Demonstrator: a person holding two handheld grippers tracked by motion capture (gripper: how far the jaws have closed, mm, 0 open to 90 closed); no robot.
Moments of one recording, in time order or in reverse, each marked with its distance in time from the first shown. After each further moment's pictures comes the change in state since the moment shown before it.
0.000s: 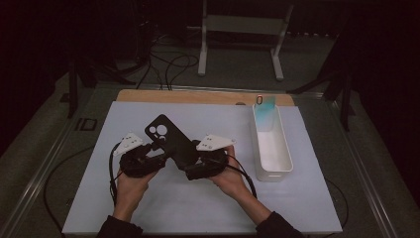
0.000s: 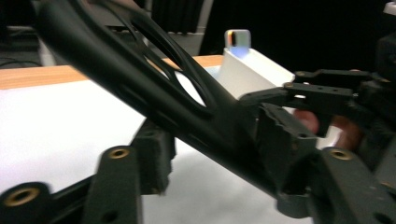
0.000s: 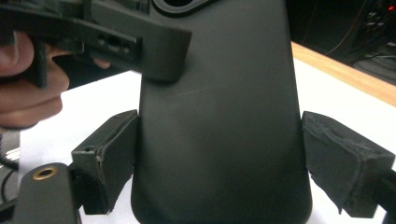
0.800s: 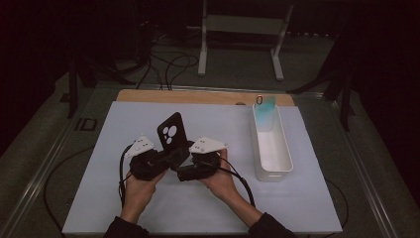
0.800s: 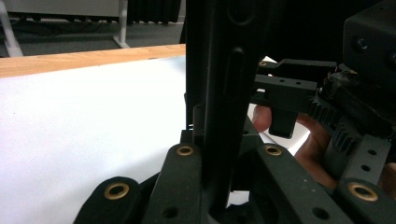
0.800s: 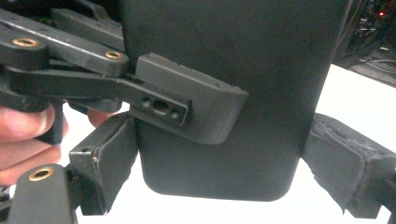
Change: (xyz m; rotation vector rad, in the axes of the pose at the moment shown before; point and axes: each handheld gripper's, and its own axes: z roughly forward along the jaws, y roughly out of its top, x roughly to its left) left arm -0.011 -0.007 0.015 0.045 -0.058 0.035; right arm 0.012 -0.002 0.016 -0.031 -0.018 0.024
